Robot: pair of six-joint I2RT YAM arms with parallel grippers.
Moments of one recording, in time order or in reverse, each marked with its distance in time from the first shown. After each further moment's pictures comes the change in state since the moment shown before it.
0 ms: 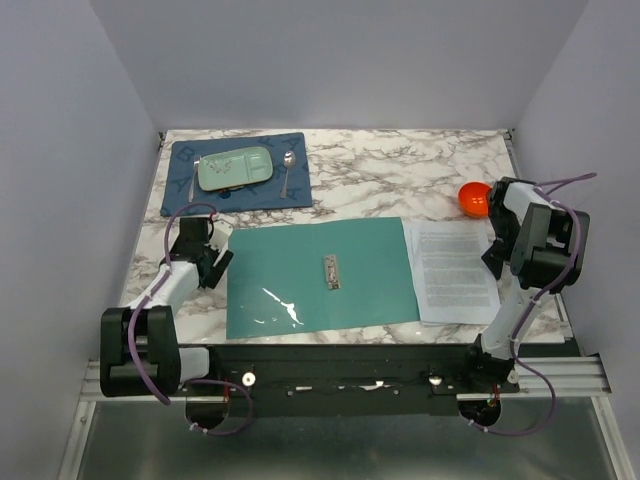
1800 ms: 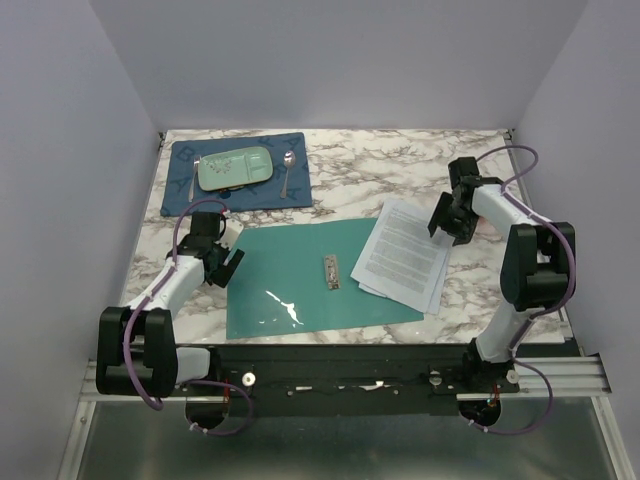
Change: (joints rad) left arm -0.103 0.001 0.071 -0.135 0.011 -0.095; right arm 0.294 -0.195 -0.085 0.521 -0.517 -0.263
